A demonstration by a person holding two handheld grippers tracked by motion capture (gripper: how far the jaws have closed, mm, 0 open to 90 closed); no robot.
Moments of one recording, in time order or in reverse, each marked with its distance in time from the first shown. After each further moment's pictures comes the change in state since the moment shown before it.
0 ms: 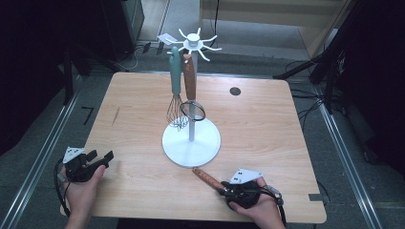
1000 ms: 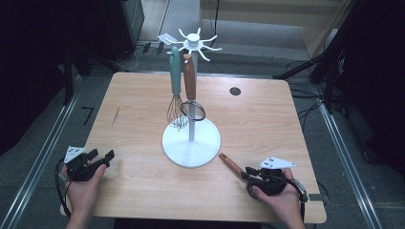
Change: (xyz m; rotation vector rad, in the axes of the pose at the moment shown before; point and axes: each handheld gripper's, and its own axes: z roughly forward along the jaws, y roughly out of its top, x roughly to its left) left arm -0.002 0.001 0.004 -0.011 -0.004 0.011; right arm -0.053 -0.004 -0.045 -0.112 -0.140 0.209
